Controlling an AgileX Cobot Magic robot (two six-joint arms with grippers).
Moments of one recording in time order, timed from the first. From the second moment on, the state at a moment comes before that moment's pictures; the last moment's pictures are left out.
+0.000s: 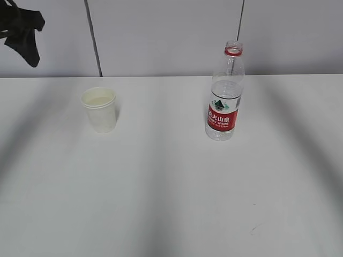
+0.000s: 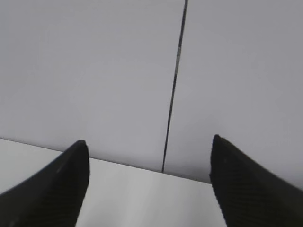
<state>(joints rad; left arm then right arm) -0.14 1.73 -1.69 0.04 1.24 -0.18 0.06 1.58 -1.30 -1.84 -0.06 1.72</state>
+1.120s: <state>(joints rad) -0.14 0.91 -1.01 0.10 1.25 -0.18 0.06 0.93 -0.69 -1.83 -0.02 1.71</state>
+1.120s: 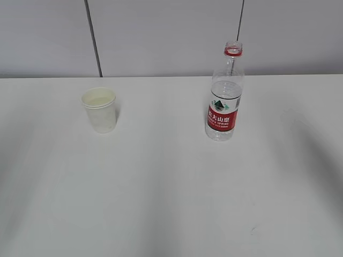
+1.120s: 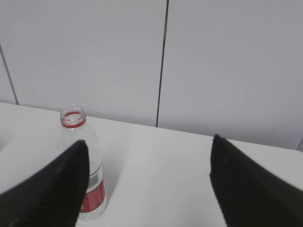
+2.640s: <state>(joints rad) -0.14 0.01 -0.53 -0.05 1.09 -0.08 0.06 0.85 -0.50 -1.83 -0.02 1.71</state>
